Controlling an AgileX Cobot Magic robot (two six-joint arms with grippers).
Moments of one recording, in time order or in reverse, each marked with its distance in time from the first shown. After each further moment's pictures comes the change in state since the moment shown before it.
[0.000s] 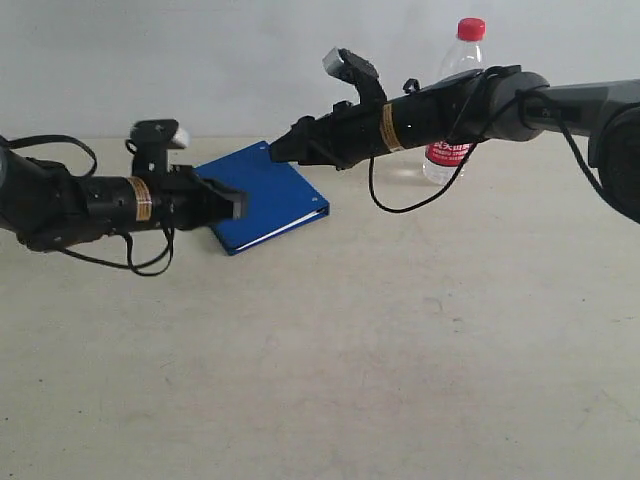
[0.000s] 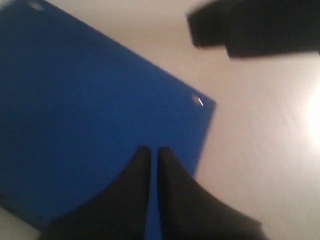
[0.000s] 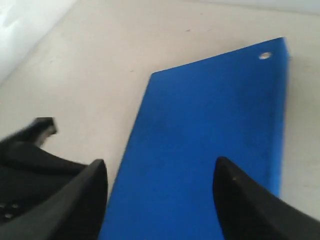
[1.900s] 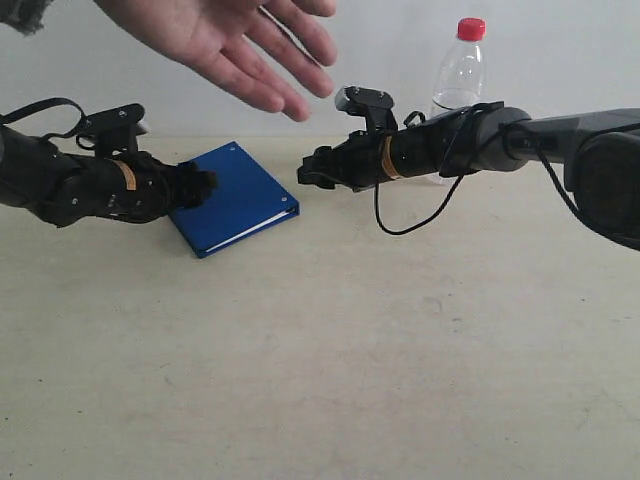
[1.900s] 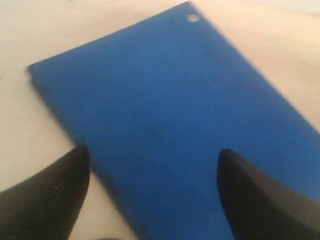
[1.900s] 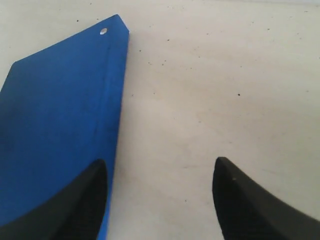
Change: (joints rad) left arm 0.002 -0.013 -0.074 -0.480 0.415 0.207; right arm 0.002 0.086 0.000 0.004 0.263 -0.065
